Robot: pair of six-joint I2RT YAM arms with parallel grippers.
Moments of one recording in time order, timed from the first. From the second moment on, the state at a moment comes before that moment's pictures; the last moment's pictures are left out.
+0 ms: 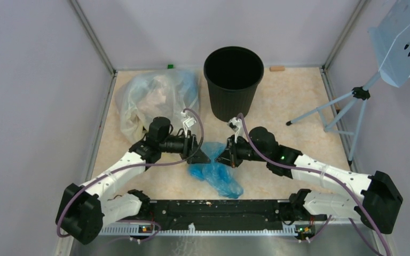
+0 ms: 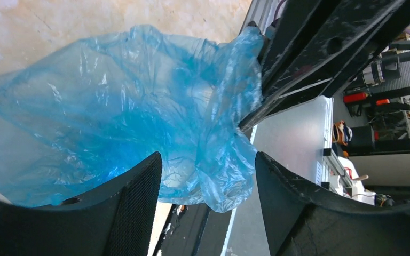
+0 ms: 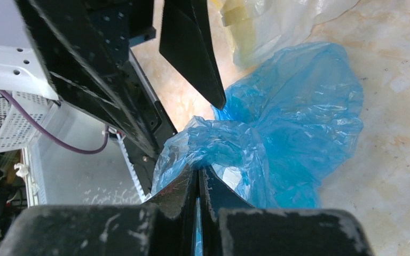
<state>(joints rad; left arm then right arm) -0.50 1.06 0.62 -0.05 0.92 -0.44 0.92 1.07 0.66 0.01 -0.31 0.54</state>
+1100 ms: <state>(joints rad) -0.56 1.04 0.71 -0.32 0.56 -0.43 0.92 1.03 0.53 -0.10 -0.01 0.60</state>
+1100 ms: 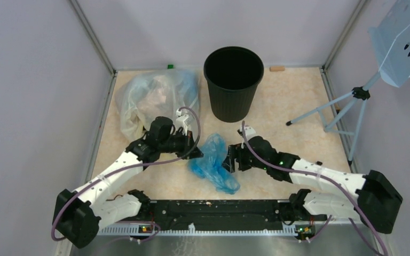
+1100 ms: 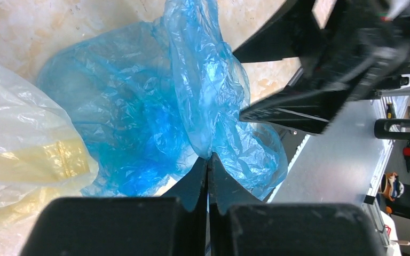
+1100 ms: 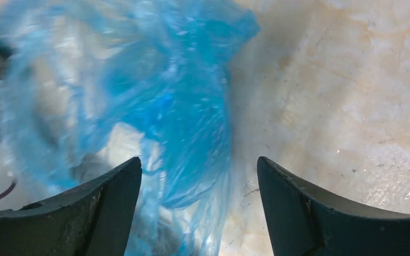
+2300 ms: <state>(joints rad) -0.56 1.03 1.21 -0.51 0.48 -0.49 0.87 0.90 1.01 -0.68 0.69 0.55</state>
